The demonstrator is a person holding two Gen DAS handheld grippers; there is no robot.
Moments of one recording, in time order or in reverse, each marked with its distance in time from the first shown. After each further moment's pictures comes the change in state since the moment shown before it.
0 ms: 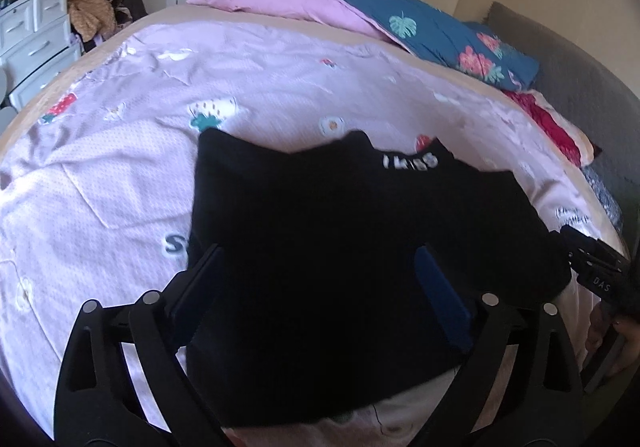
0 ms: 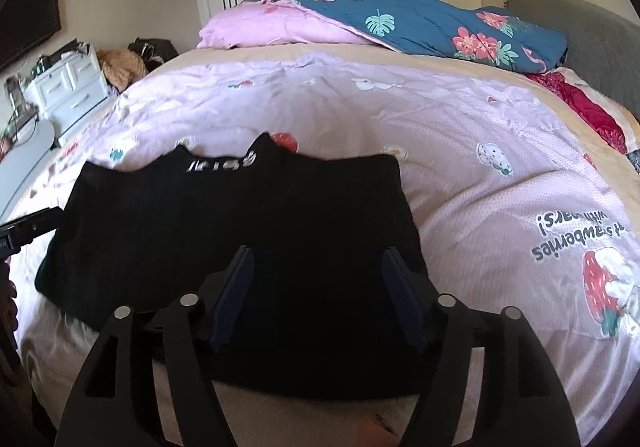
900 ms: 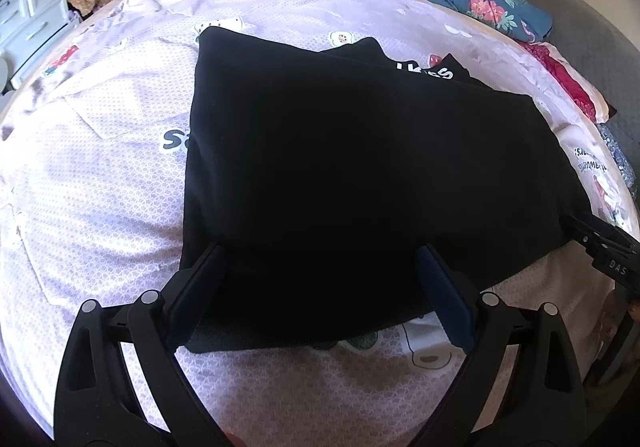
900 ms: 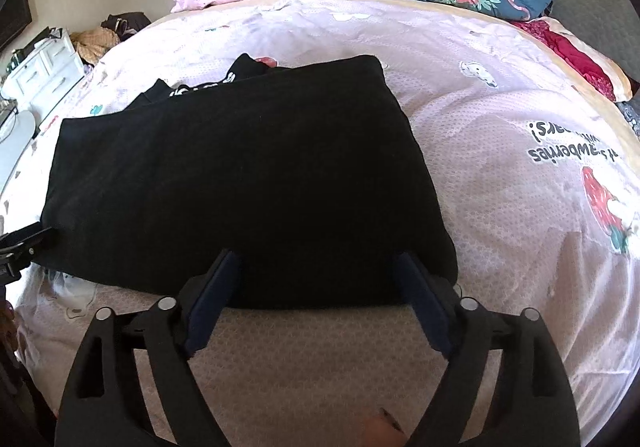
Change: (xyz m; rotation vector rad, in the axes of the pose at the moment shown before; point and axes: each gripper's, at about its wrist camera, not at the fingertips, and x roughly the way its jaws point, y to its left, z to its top) left arm 0.013 0.002 -0.051 0.017 0.165 0.055; right arm 0.009 -0.002 -0.051 0.084 0.158 -0.048
